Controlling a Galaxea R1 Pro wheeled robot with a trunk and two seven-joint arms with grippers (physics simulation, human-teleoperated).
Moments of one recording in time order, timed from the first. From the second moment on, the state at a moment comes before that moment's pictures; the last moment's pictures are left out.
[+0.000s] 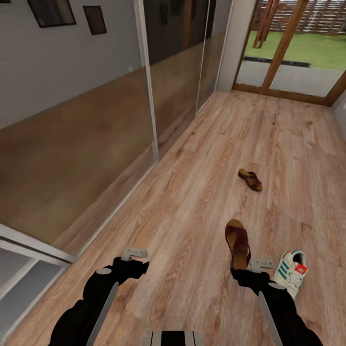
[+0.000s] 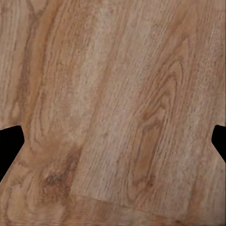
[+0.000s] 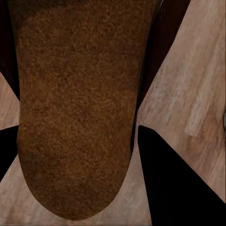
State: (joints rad) left arm -0.29 -0.02 -0.21 -1.46 0.03 0.79 0.00; right arm -0.24 0.00 -0.13 -1.35 0.01 0.63 0.00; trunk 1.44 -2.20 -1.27
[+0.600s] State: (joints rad) left arm -0.29 -0.04 -0.21 -1.47 0.03 0.79 0.00; right arm -0.24 0.00 -0.13 -1.35 0.01 0.63 0.00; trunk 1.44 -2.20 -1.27
